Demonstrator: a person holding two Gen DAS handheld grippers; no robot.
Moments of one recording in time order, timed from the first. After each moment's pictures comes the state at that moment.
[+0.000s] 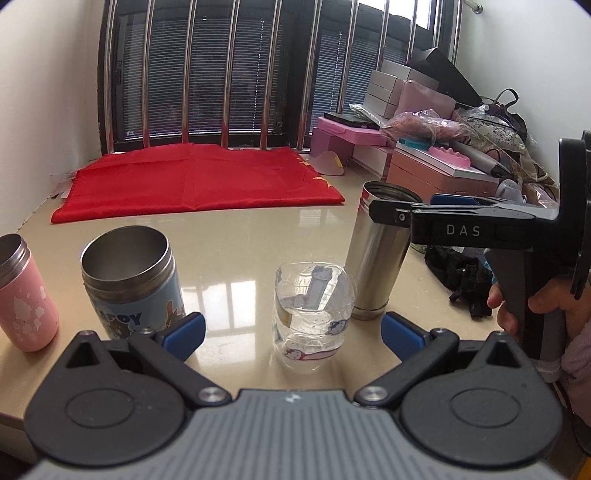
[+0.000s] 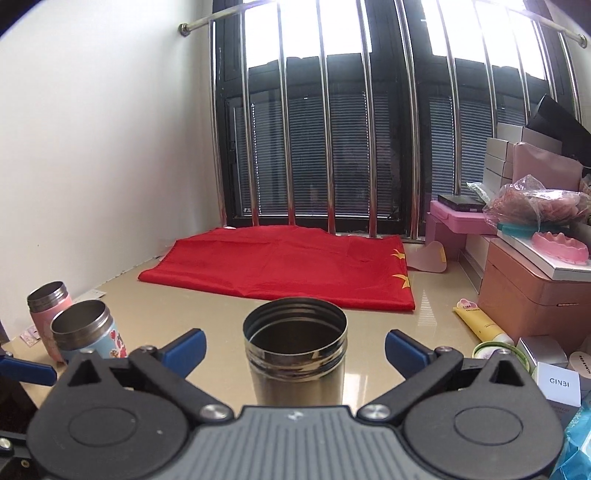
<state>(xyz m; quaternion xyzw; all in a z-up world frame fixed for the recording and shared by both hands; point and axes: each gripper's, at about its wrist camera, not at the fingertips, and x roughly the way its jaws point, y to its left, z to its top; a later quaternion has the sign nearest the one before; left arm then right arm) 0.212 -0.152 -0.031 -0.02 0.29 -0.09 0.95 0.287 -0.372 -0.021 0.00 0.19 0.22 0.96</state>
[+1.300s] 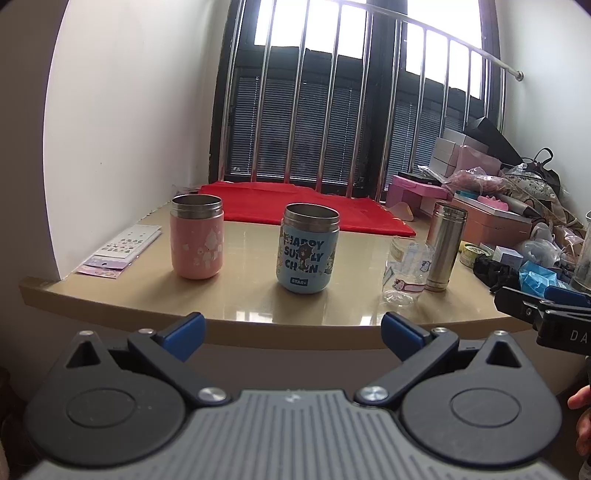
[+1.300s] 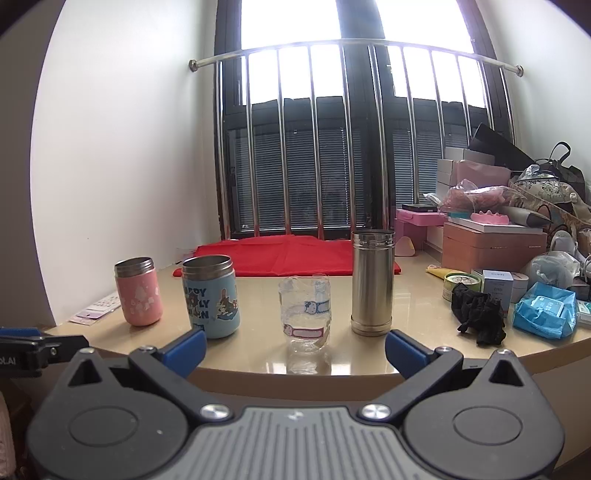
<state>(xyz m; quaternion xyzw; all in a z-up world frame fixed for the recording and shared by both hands) 0.009 -0.043 -0.050 -0.05 0.20 0.02 0.98 0.023 -0.306 -0.046 0.02 0.14 0.15 0.98</state>
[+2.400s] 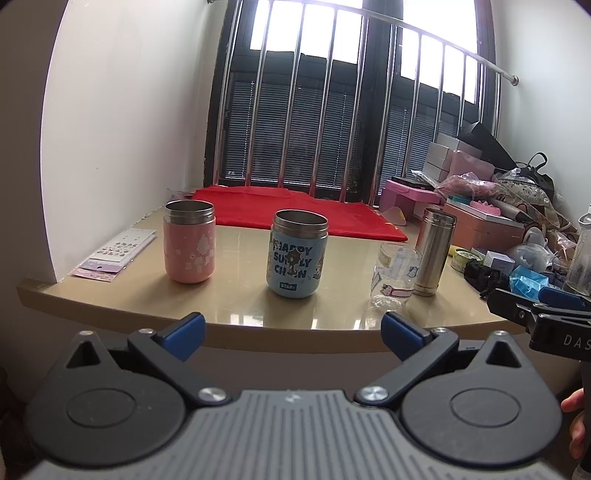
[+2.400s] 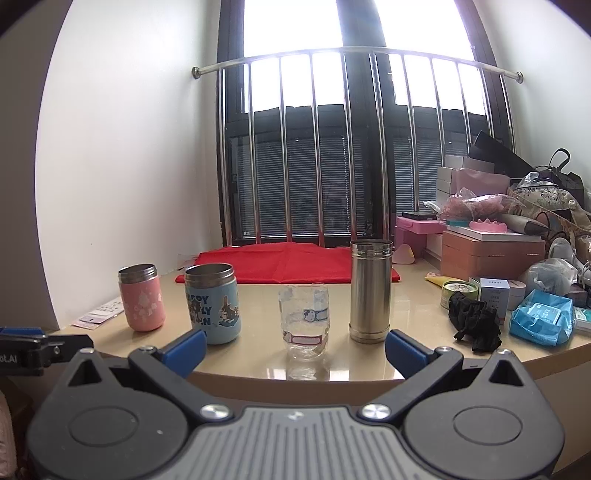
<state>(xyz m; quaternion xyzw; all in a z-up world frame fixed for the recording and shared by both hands) 0.005 -0.049 -0.044 -0.05 0.19 0.01 0.98 0.016 -0.309 -0.040 0.02 0.13 0.15 0.98</state>
